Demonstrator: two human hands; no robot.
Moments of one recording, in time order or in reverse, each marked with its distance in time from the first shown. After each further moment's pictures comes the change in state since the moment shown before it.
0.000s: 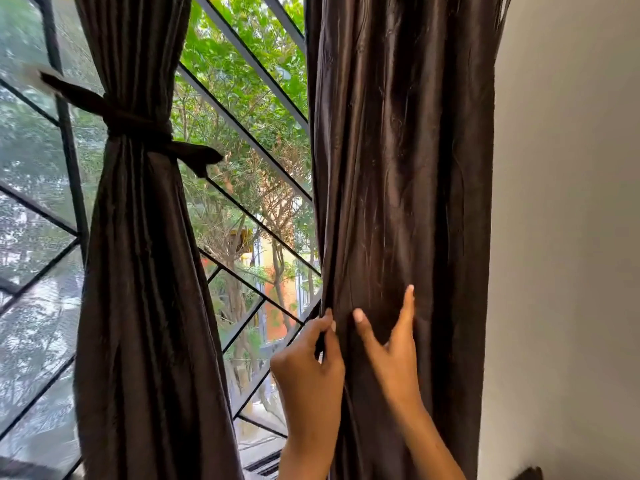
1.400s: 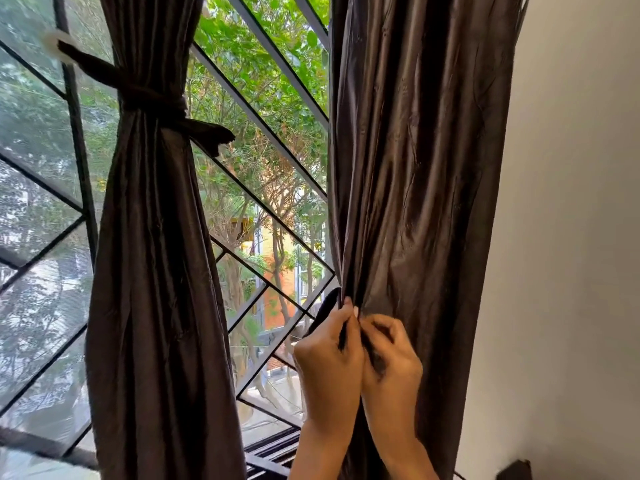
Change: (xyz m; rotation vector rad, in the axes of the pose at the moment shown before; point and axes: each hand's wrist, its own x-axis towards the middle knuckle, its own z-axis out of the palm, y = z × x) left_hand -0.012 -0.003 0.015 -0.021 -0.037 0.083; right_hand -0.044 0.003 0.006 -0.202 0.136 -0.459
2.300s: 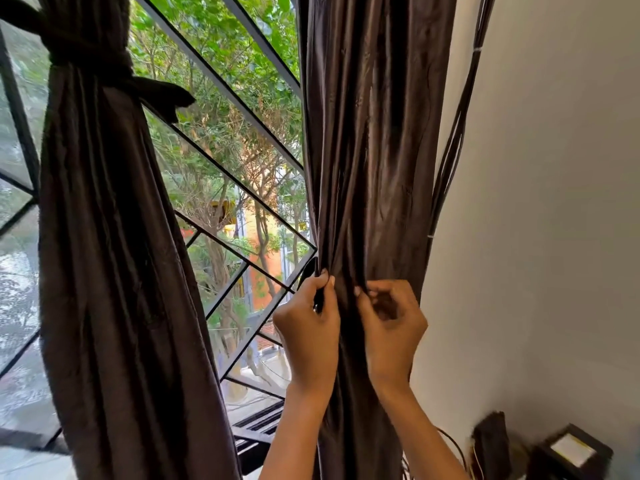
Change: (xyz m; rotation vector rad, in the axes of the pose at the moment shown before) left_hand 0.005 -0.011 0.011 -0.022 0.027 -0.089; right_hand 0.019 0.011 -0.009 0.149 0.207 0.160
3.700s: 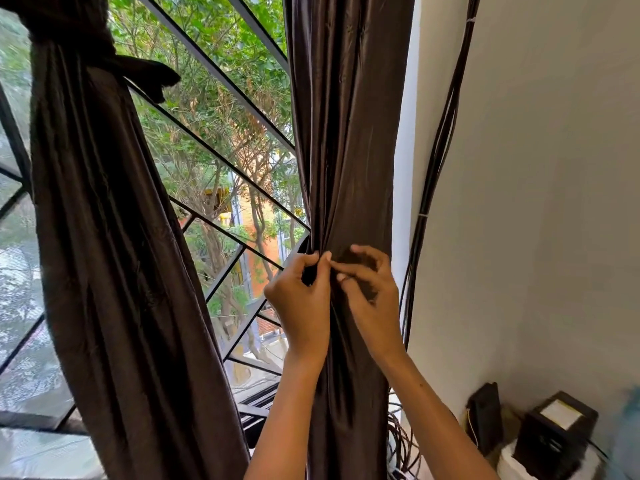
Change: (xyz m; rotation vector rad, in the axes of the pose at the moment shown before) left_hand 0.007 -0.005 0.000 -0.060 0.017 -0.052; right_hand -0.001 0.003 0.002 0.051 -0.324 0.064
